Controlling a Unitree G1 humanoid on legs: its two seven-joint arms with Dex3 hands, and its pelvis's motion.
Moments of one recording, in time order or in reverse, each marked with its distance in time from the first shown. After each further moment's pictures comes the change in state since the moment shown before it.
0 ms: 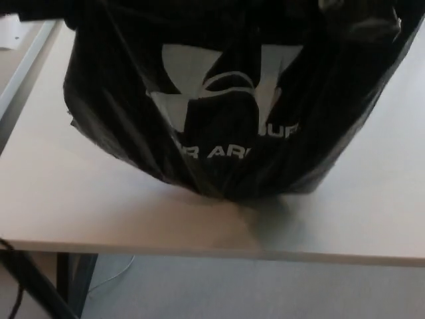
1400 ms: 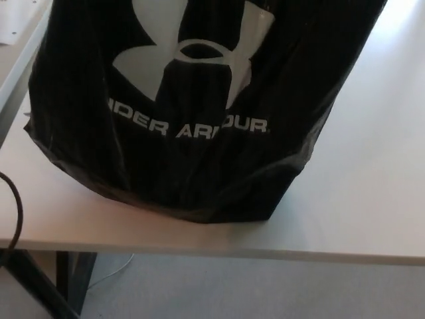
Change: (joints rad) left_arm -0.195 0.050 -0.127 0.385 0.031 0.016 0.151; right_arm -0.313 -0.014 0.125 0.663 -0.052 0.065 -0.090
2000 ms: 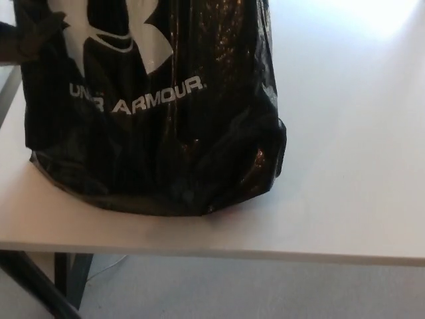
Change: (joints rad) left_arm 0.355 0.174 -0.102 0.176 0.127 -0.193 -0.016; right_arm -0.162 -0.024 0.061 0.361 -0.034 0.007 0.130
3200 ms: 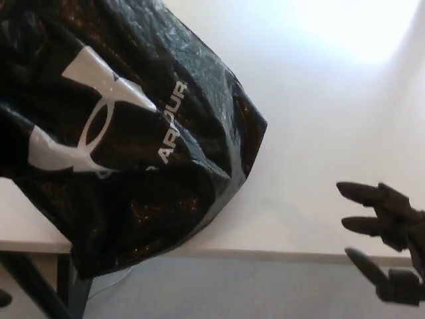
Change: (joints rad) left_arm 1.237 -0.311 0.468 -0.666 -0.132 -0.291 -0.064; right_arm 1.592 -0.005 -0.022 -1.224 0.057 -0.211 0.072
